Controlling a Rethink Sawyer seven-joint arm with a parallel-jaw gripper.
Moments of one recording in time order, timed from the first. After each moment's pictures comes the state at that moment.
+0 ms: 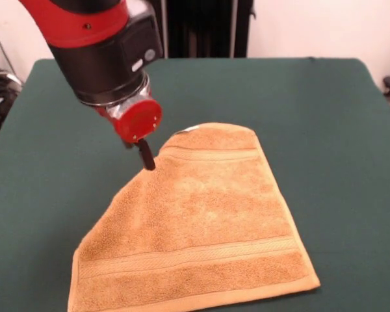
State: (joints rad) arm -0.42 -0.38 0.13 1.08 -0.02 1.02 2.35
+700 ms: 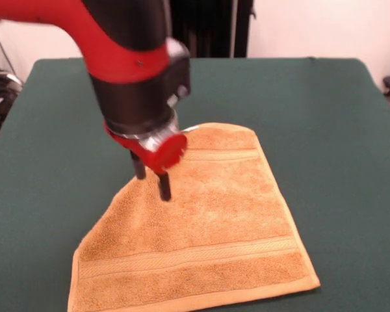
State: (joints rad) arm -0.35 -0.32 0.12 1.05 -0.11 0.88 2.35
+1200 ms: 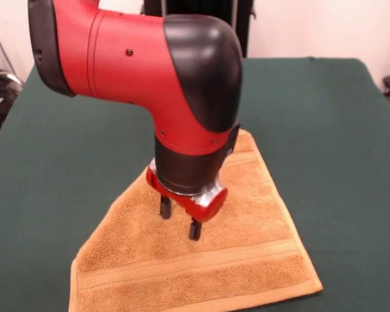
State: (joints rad) arm -0.21 -0.12 0.02 0.81 -0.17 0.93 2.35
